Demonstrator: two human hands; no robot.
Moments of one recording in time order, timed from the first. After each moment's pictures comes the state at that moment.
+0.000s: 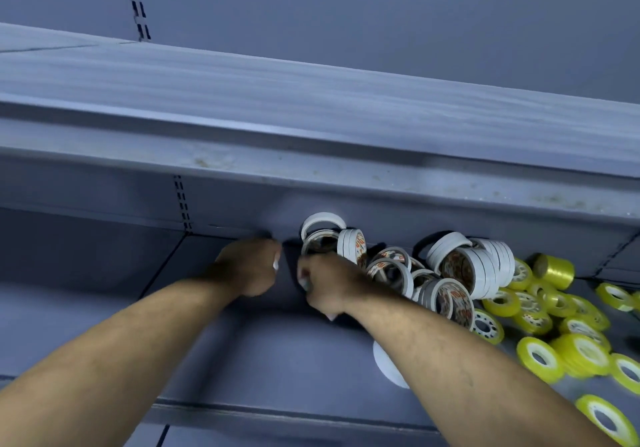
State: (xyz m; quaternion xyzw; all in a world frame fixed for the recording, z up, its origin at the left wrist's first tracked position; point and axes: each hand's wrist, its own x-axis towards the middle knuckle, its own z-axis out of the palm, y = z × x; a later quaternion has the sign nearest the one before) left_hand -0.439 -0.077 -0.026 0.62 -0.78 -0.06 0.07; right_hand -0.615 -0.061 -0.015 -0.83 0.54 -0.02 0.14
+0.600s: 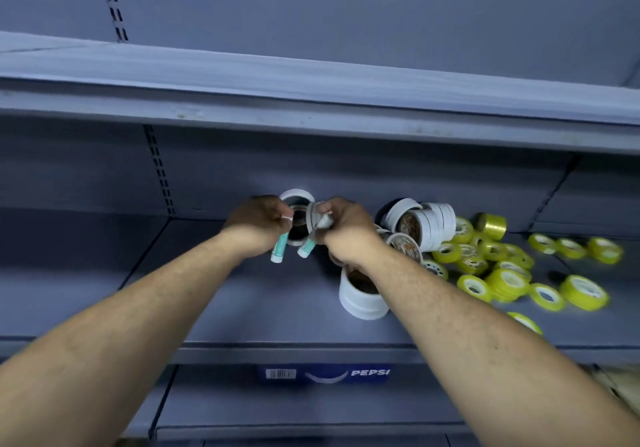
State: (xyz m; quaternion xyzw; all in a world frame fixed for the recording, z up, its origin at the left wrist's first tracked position) left_hand -0.494 -0.015 0.021 0.60 -0.67 -0.27 0.34; right_hand -0.670 0.002 0.025 -0.64 0.63 -0.35 0.26
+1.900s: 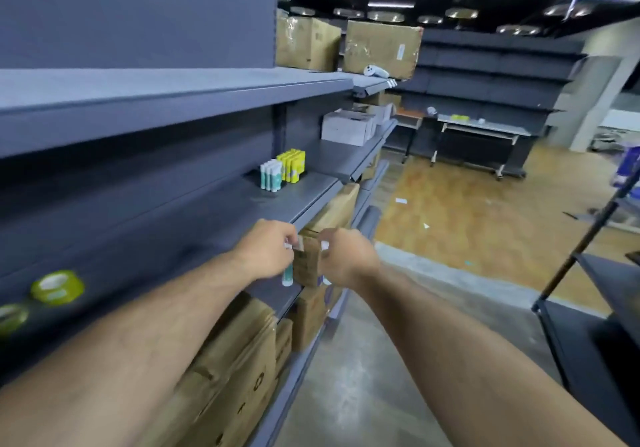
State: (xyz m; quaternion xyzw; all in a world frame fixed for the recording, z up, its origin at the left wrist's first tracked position) left_hand -1.386 0.178 0.025 0.09 -0.96 -0.23 0.14; right_hand -1.423 0.346 0.052 -0.27 0.95 -0.18 0.04
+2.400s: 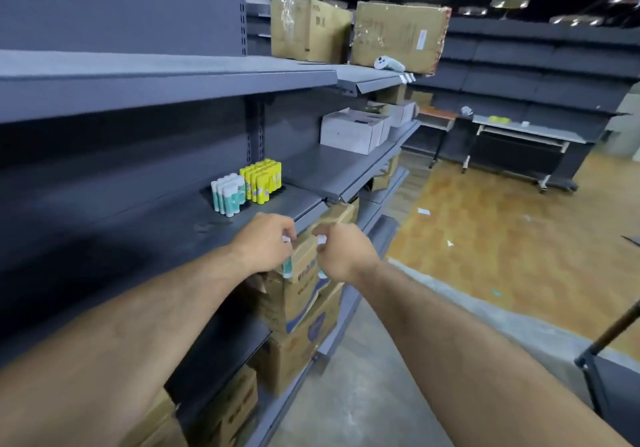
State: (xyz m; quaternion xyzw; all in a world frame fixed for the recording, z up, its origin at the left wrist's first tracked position) left_hand -1.638 0.199 0.016 0.14 -0.95 -0.23 0.14; right_hand -1.696 0.364 0.038 -0.34 0.92 -0.21 0.05
